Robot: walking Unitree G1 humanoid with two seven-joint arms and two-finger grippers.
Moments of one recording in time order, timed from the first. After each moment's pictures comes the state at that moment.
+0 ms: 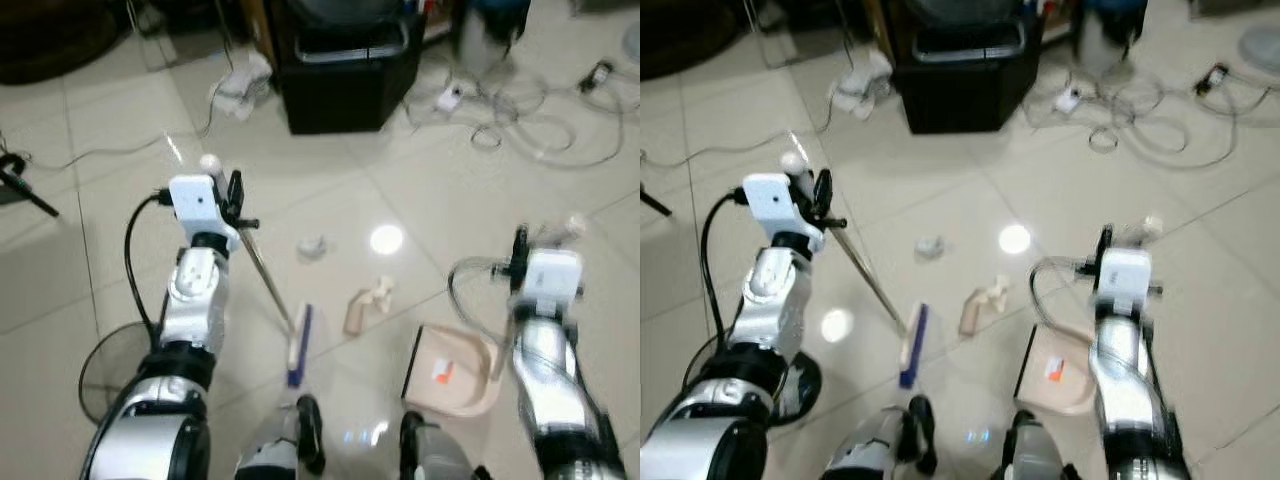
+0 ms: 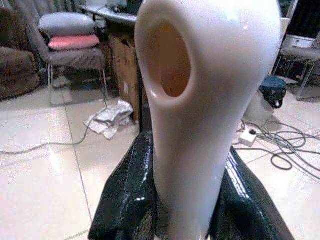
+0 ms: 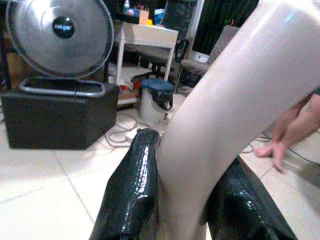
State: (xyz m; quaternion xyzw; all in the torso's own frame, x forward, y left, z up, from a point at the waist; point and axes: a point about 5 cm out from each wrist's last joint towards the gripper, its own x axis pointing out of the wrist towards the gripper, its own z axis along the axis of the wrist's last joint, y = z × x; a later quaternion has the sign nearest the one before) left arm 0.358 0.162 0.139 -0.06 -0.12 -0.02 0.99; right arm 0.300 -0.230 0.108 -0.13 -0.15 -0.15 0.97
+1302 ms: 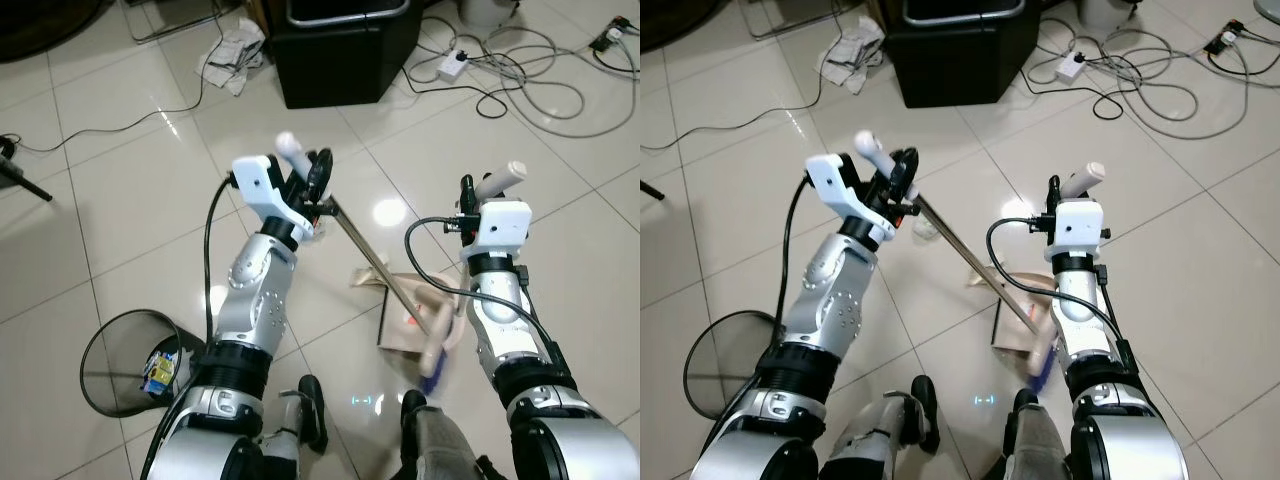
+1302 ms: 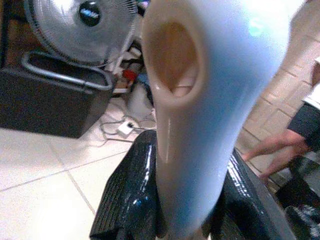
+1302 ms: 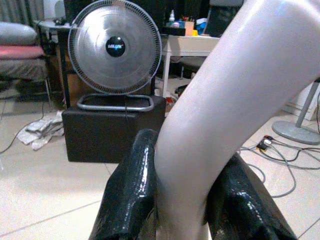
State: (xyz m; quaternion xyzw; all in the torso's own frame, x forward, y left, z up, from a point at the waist) left arm 0.346 0.072 0.179 -0.23 -0.14 -0.24 0.93; right arm 0.337 -0.175 0.121 -0.08 -0.19 -0.03 0.98
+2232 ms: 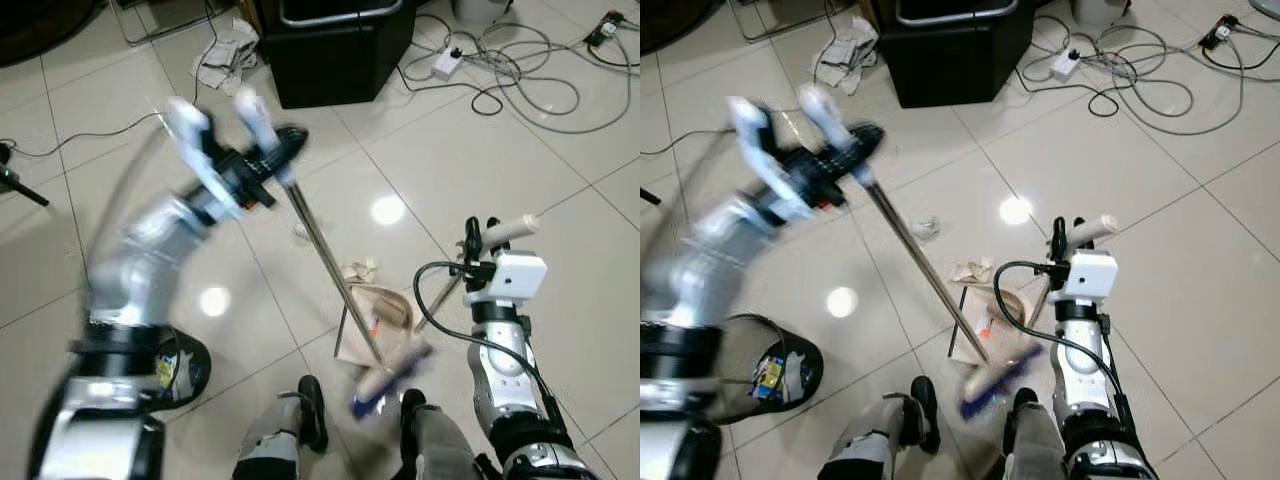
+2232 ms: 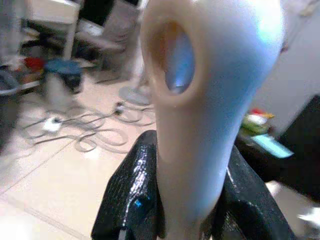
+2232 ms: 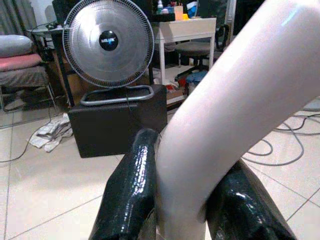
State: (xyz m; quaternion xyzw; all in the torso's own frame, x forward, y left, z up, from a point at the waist) left arm 0.328 0.151 0.244 -0.15 -0.12 -0.47 0.86; right arm 0.298 -0.178 0.088 -0.02 -0.19 -0.03 0.98
